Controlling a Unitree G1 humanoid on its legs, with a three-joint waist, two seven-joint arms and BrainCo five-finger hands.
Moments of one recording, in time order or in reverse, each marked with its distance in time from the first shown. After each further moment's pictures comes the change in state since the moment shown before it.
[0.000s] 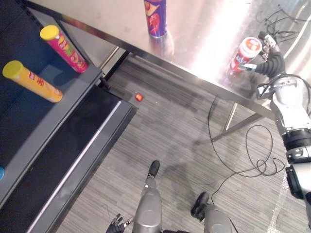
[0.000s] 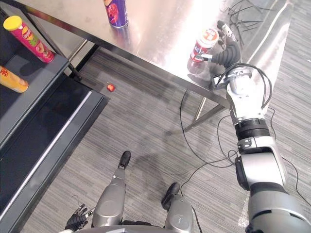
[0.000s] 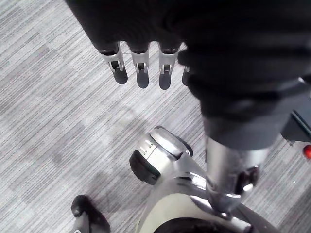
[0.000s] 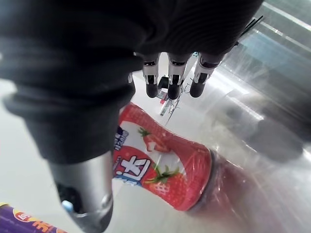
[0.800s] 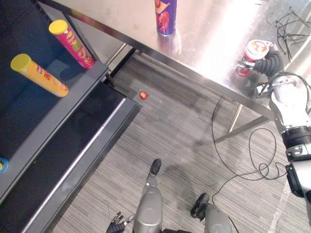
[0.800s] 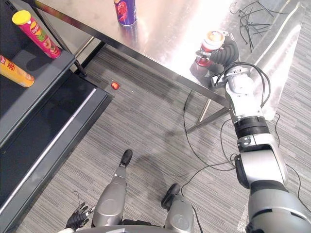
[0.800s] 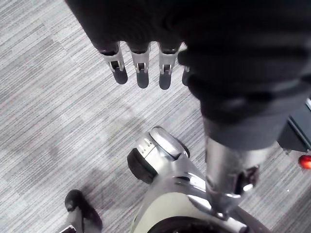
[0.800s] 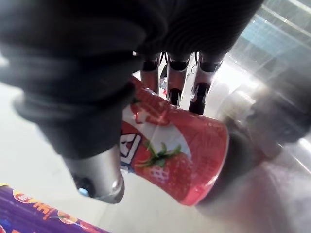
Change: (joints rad) left arm 0.000 0.001 -0.011 -0.006 -0.038 -0.003 0.000; right arm -0.015 0.006 0.035 0.025 0.000 -0.016 -0.024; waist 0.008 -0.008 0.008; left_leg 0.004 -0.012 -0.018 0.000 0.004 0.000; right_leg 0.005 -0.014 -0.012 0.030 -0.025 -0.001
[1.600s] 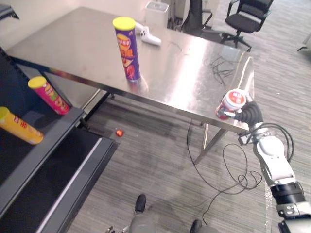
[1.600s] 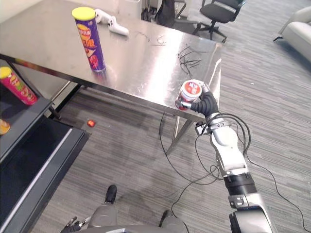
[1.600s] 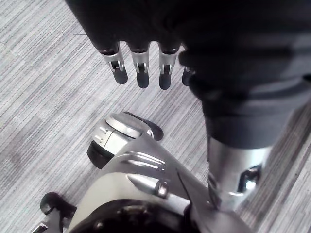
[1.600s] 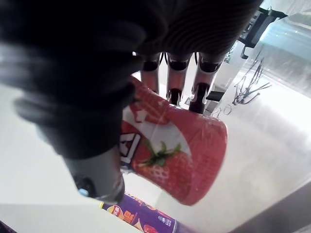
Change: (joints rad) left arm 0.018 -0.002 0.096 0.092 0.131 0.086 0.007; right arm 0.649 0.173 -0.118 -0.604 -0.060 -0.035 0.141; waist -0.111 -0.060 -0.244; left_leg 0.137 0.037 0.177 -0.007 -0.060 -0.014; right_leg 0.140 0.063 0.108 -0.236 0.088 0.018
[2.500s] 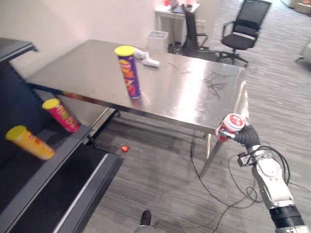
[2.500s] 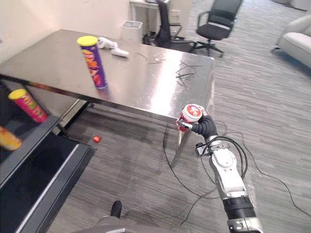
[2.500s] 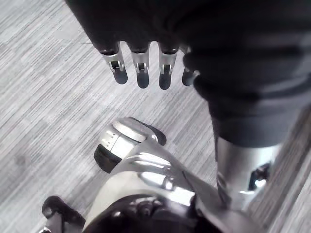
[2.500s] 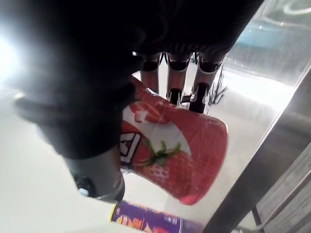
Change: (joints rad) left arm 0.014 -0.058 0.021 0.059 -0.013 0.031 0.052; right arm 0.163 0.078 -0.022 -0.027 0.059 0.011 0.012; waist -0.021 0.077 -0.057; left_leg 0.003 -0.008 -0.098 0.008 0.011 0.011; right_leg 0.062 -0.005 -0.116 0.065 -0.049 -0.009
